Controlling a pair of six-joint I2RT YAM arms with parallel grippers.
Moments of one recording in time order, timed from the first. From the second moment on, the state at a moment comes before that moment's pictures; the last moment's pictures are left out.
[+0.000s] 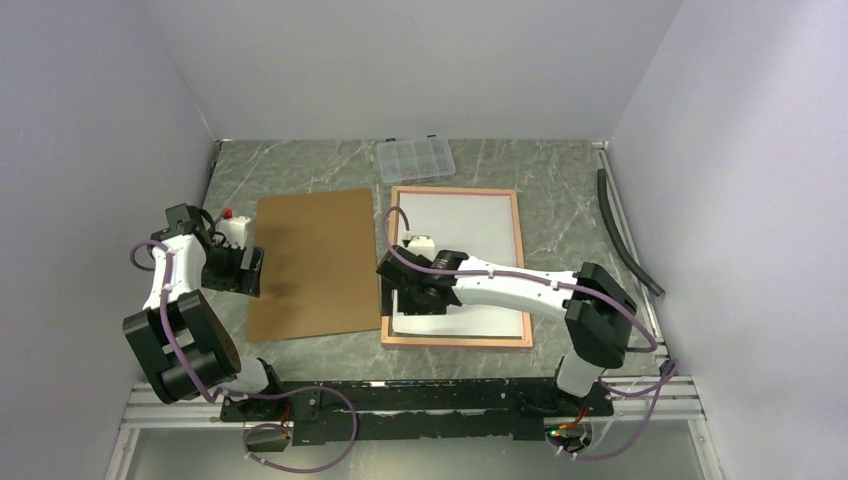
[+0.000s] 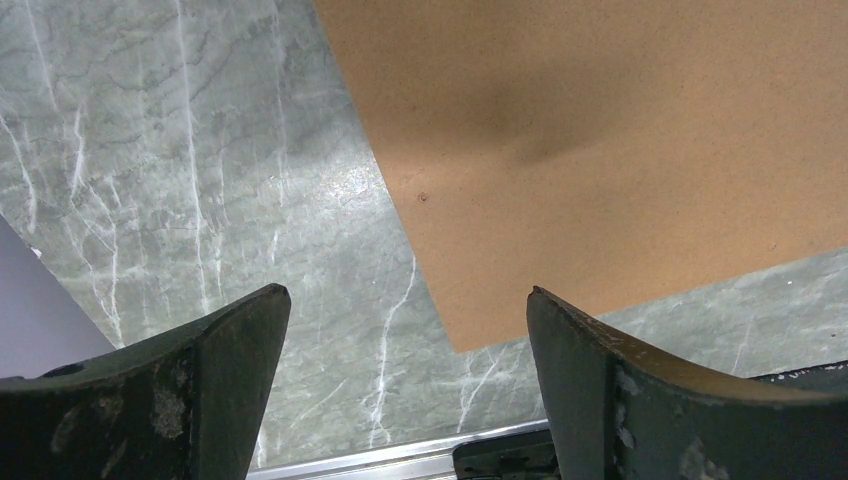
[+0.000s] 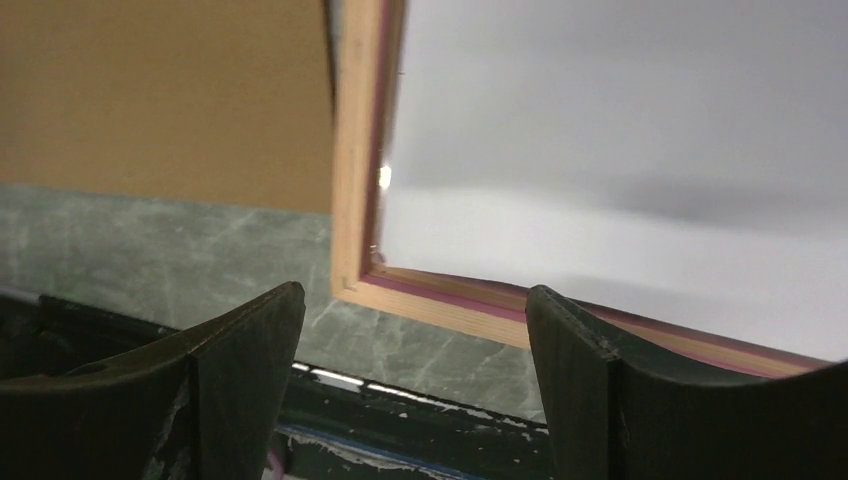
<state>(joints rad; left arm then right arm) 0.45 1.39 0.97 -0.90 0.23 0.61 1.10 1.68 1.23 -0.71 0.23 1.02</state>
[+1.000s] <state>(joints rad) 0.57 1.60 0.94 -0.71 0.08 0.65 0.93 2.12 1.64 -0.43 -0.09 0.79</state>
